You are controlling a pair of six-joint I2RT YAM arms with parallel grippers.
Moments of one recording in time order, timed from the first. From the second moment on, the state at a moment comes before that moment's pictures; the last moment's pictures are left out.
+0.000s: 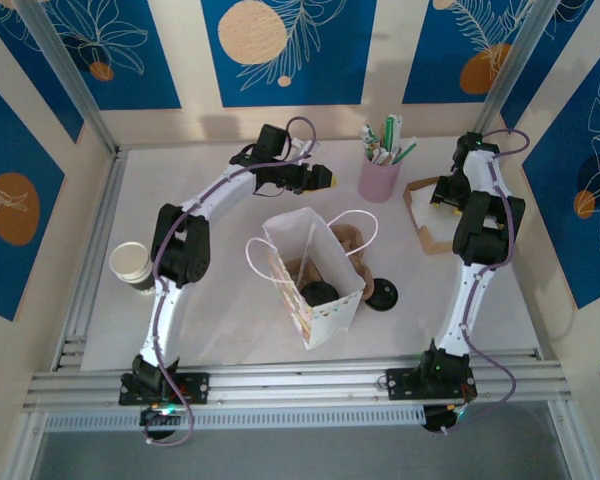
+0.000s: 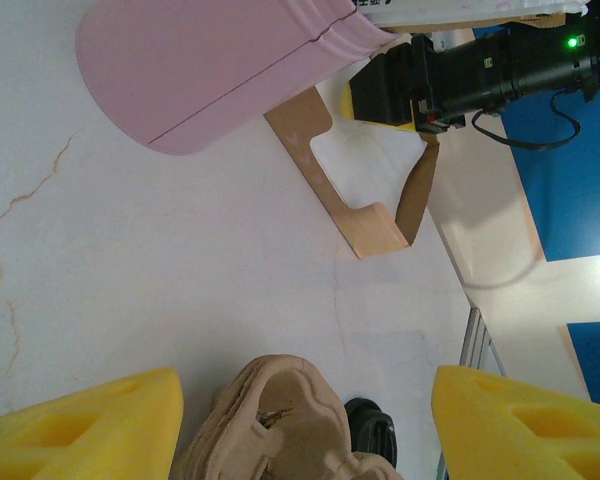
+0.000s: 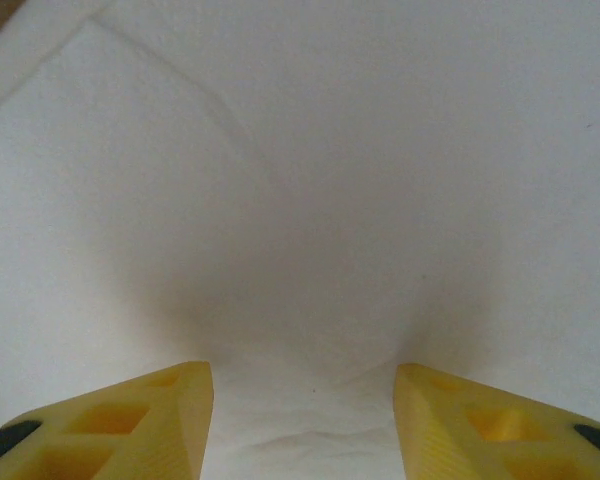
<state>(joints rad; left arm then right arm) -0.49 2.29 2.03 -0.47 0.84 -0.43 -0.26 2.33 2.02 -1.13 0.02 0.18</state>
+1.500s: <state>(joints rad) -0.49 2.29 2.03 -0.47 0.84 -0.43 -0.28 2.33 2.04 -1.13 -0.02 0.18</state>
